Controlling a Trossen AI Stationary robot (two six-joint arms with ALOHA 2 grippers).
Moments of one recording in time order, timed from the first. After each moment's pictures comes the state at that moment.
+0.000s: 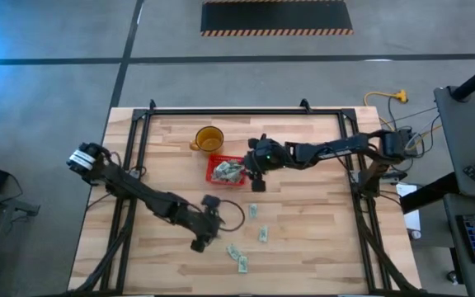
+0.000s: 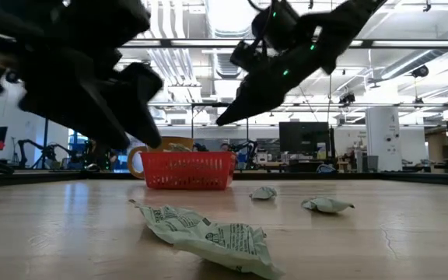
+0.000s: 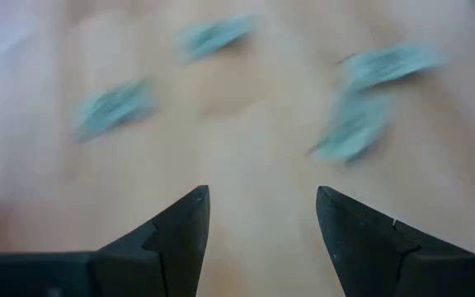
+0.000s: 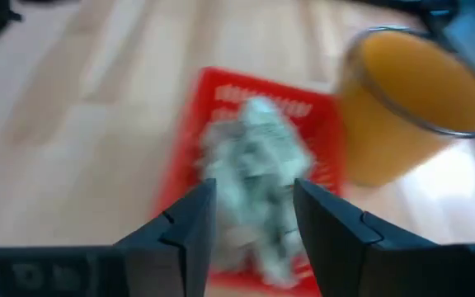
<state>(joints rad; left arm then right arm) -0.45 1.59 0.78 0.05 -0.19 -0.06 -0.14 1.74 1.00 0.13 -0.06 -0.21</state>
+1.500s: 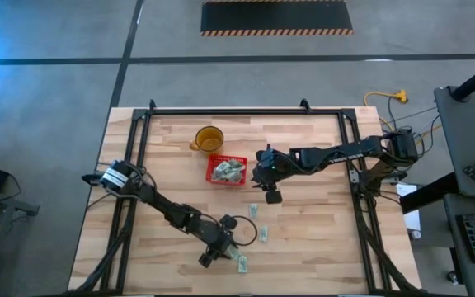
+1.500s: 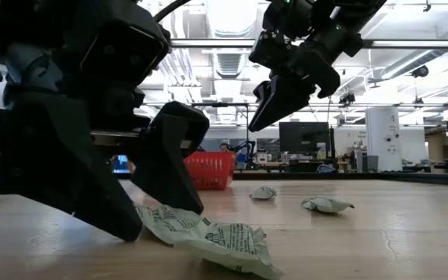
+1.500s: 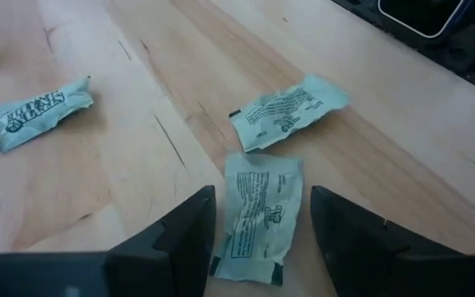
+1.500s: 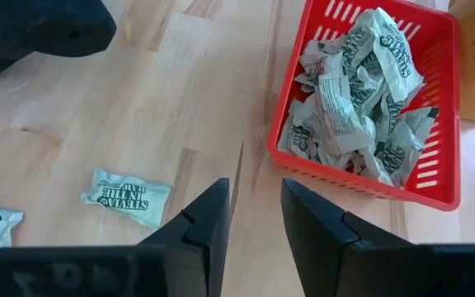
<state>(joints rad) -0.45 1.95 0.83 0.56 0.08 0.09 -0.05 1.63 0.97 -0.18 -0.11 -0.20</state>
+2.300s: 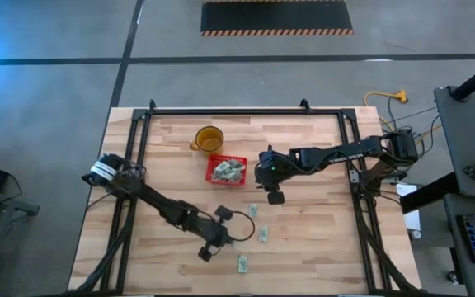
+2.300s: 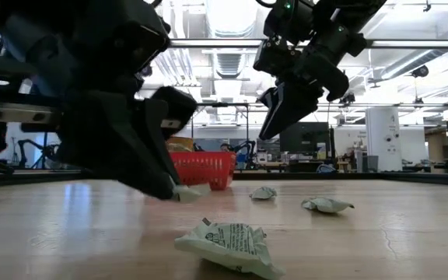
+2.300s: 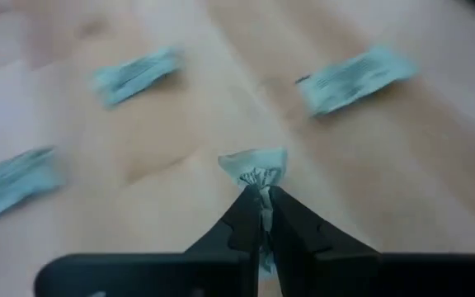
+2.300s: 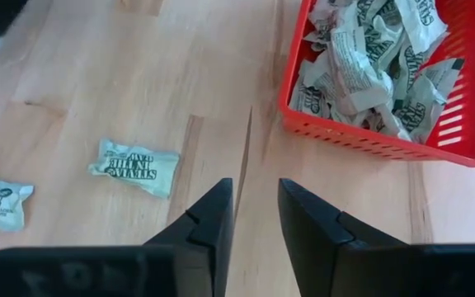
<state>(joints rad) -0.45 1.82 0.82 0.34 -0.07 0.09 -0.05 1.63 0.97 -0.26 -0.11 -0.16</state>
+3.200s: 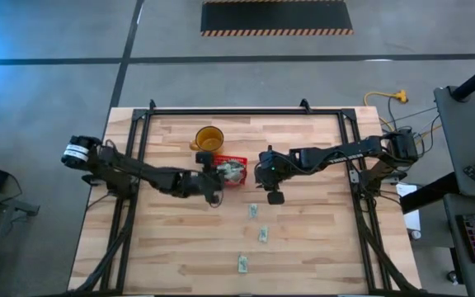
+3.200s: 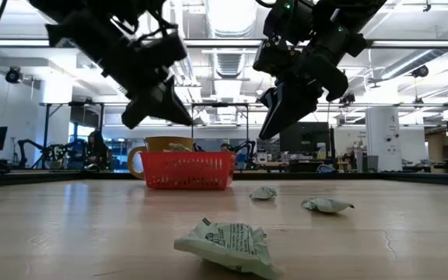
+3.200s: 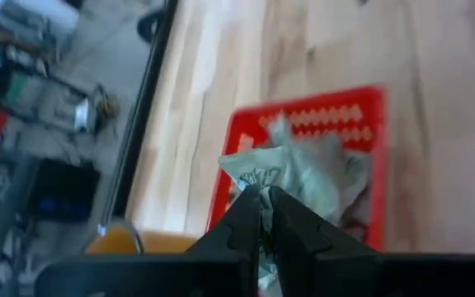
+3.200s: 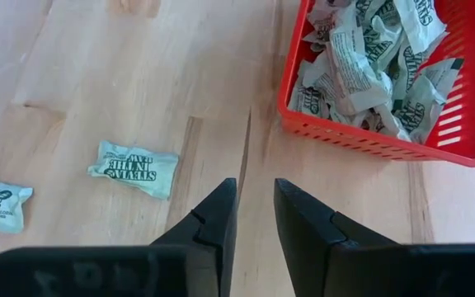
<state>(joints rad) -0.16 1.49 0.78 0.00 -0.69 0.27 -0.05 1.64 0.97 -0.26 -0.11 -0.16</state>
